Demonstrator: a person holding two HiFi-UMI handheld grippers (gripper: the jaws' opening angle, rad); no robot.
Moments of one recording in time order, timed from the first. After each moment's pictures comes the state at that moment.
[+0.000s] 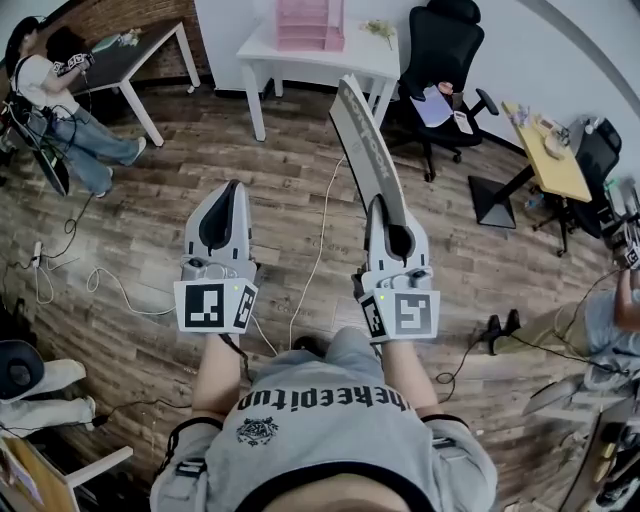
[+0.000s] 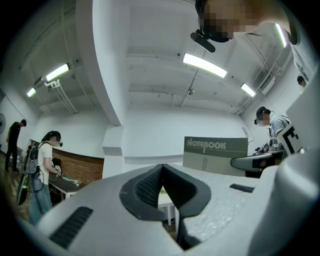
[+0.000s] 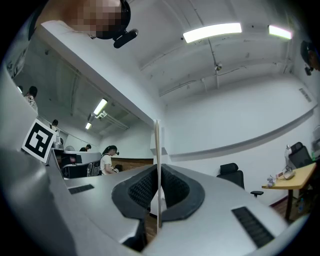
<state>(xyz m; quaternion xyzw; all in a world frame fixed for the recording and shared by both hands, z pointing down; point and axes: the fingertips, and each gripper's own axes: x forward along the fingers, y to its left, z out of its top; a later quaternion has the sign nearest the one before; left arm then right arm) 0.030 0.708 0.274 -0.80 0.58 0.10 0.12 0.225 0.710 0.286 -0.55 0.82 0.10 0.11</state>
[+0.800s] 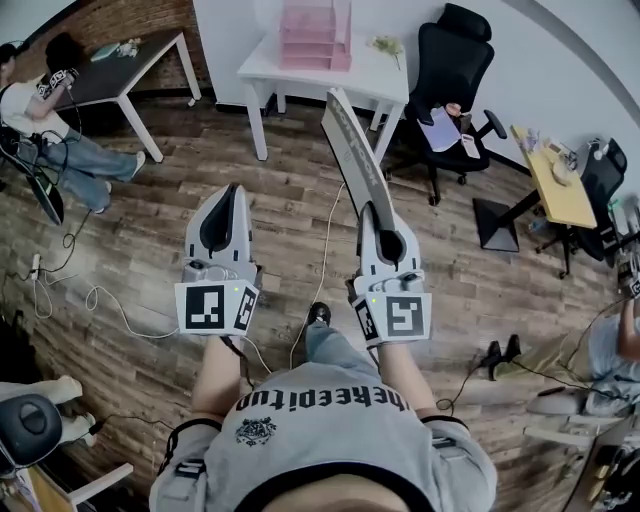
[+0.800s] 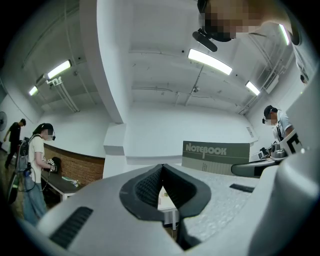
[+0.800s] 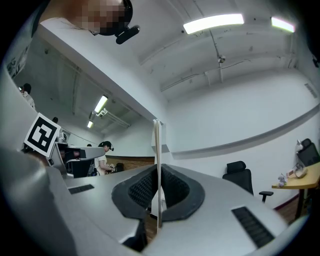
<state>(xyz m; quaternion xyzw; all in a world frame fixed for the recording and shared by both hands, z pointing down) 0.010 0.585 0.260 -0.79 0.59 0.11 0.12 0.196 0.585 0.285 -0.54 0.83 0.10 0.10</state>
